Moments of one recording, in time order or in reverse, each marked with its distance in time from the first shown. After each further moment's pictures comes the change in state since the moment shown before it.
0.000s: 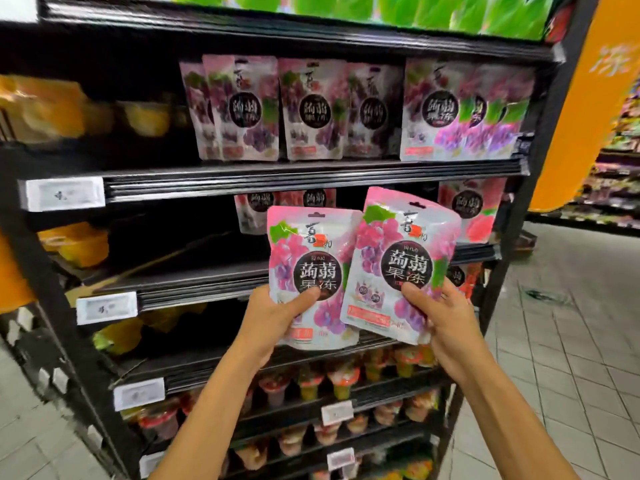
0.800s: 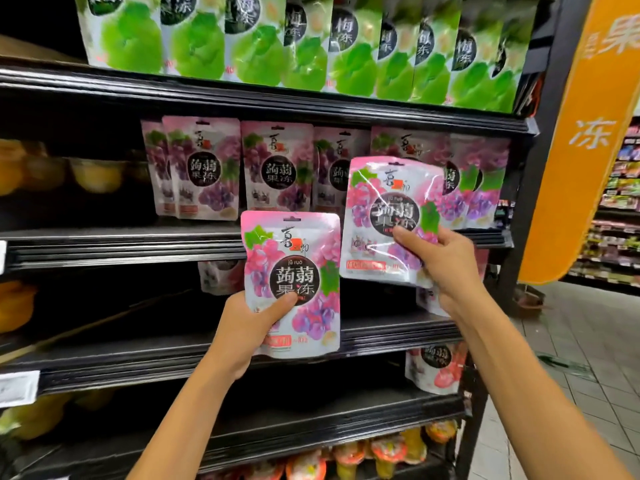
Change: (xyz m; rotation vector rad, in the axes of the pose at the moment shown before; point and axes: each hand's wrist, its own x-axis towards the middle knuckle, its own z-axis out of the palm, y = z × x) left_hand 0.102 0.040 0.066 -0.028 0.065 0.203; right_hand 0.178 -0.123 -0.021 -0.208 0.019 -0.241
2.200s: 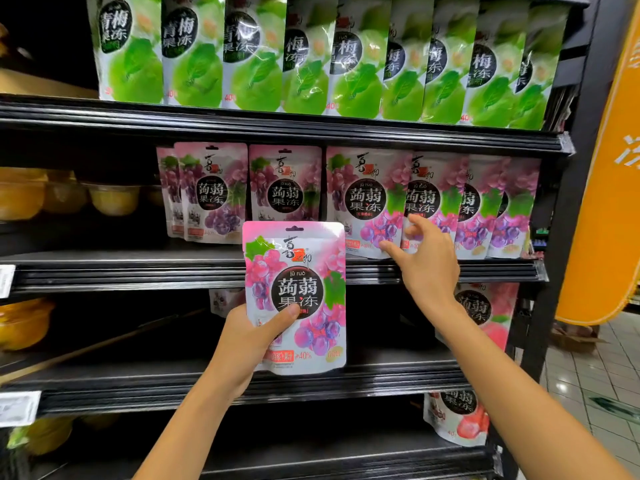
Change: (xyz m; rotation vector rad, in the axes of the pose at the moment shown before) left_hand 0.019 0.011 0.022 0.018 0.087 -0.022; right_hand 0.076 0.029 0.026 -0.763 0.216 -0.364
